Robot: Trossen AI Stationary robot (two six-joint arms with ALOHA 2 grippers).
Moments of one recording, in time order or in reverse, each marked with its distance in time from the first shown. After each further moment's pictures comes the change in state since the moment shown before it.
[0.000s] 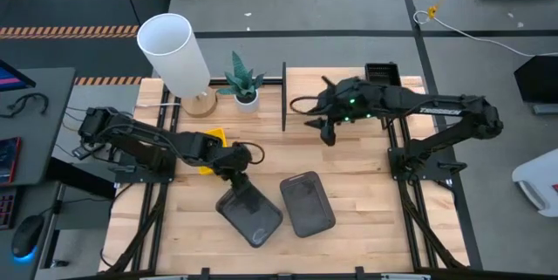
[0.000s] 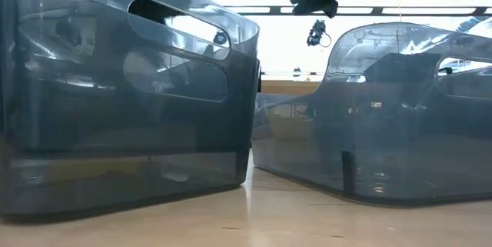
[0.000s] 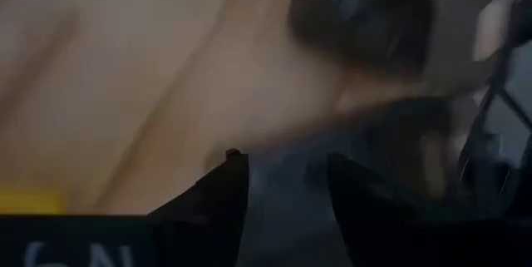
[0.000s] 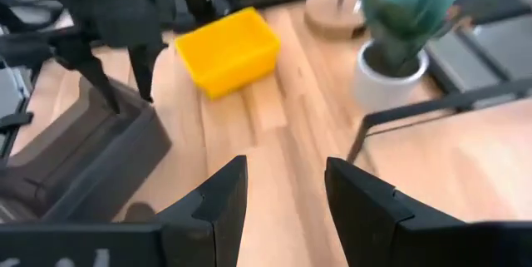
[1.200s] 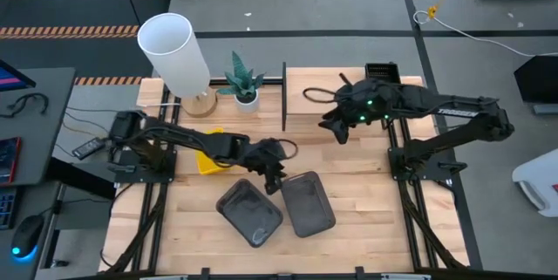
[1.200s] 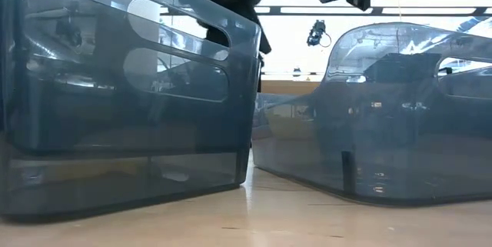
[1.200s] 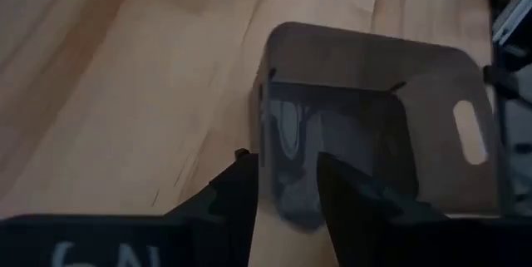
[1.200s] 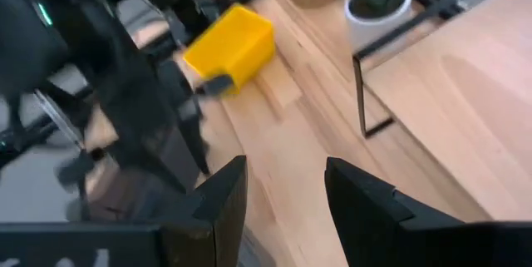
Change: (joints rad) left arm 0.064 0.304 0.217 0.290 -0.072 0.336; right arm 0.034 -0.144 0.000 -0.160 0.036 0.356
